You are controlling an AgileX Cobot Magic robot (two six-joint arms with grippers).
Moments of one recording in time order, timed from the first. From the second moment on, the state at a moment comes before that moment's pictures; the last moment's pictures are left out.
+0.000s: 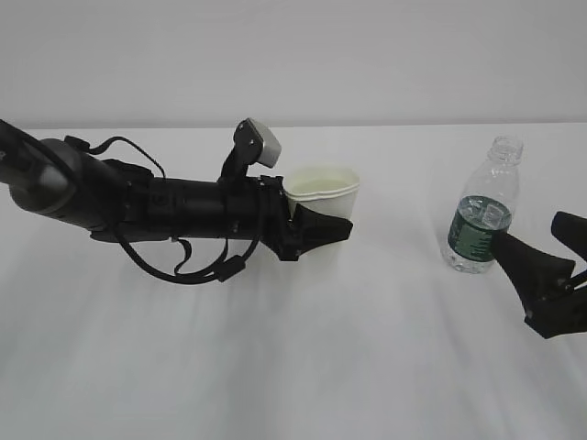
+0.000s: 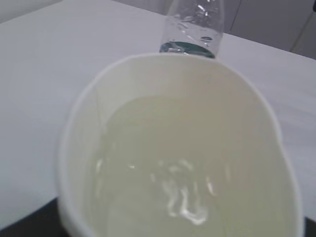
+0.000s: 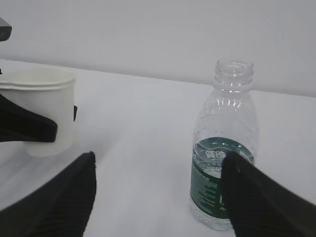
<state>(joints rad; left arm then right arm) -0.45 2.23 -1.24 1.16 -0.93 -0.82 0.04 1.49 -0.11 -0.35 -1.15 0.05</state>
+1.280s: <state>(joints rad) -0.20 2.23 -1.05 1.00 -1.03 -0.63 0.04 1.49 -0.11 -0.35 -1.15 0.06</state>
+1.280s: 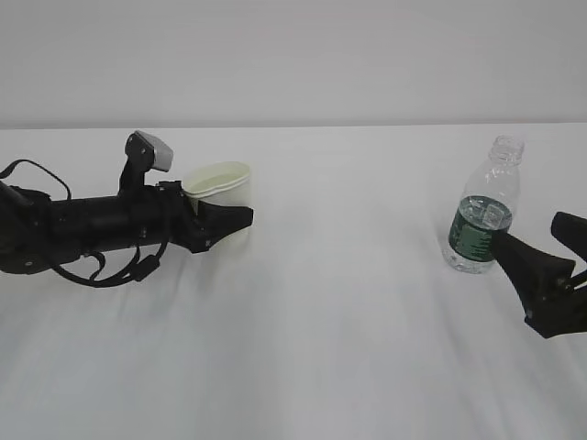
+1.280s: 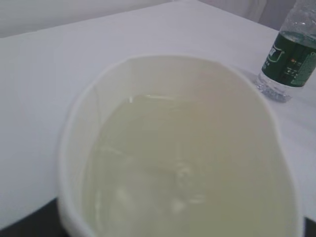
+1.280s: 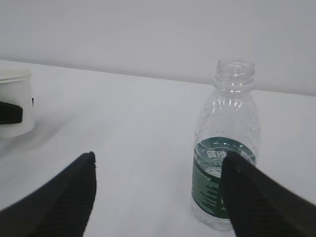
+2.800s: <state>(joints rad) -0.15 2.22 -0.76 0.52 -1.12 -0.19 0.04 1.53 -0.11 -0.39 -1.15 0.08</state>
